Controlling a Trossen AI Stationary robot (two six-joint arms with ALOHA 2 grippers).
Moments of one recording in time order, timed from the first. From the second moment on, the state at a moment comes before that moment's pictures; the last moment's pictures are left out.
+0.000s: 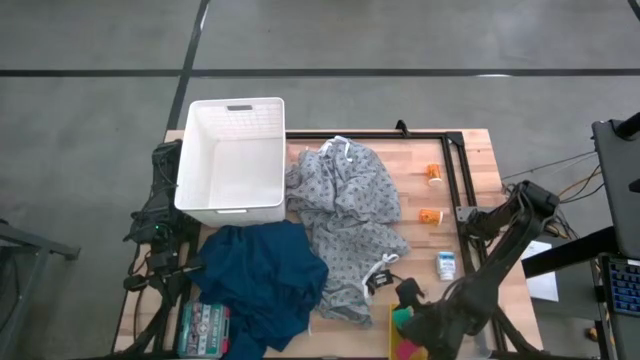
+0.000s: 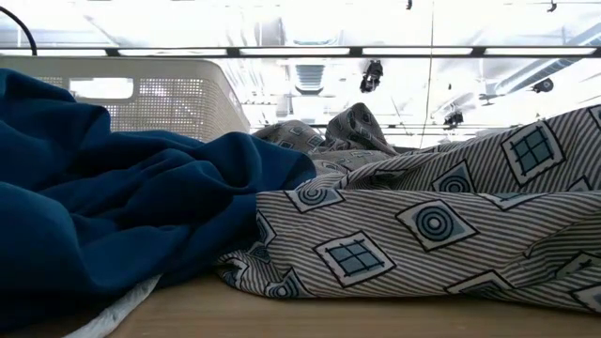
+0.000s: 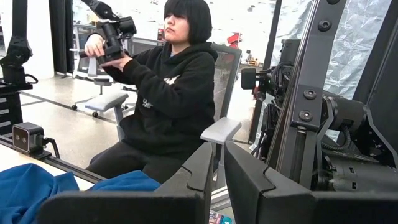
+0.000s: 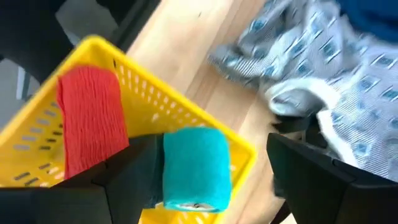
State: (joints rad) left arm -1.37 0.00 0.00 0.04 -0.13 -0.16; right arm 0.95 1.65 1.18 -0.70 0.36 0.37
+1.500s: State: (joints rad) left arm -1.37 0.00 0.00 0.04 -0.13 -0.16; right arm 0.53 1.68 1.16 -0.02 -0.06 -0.14
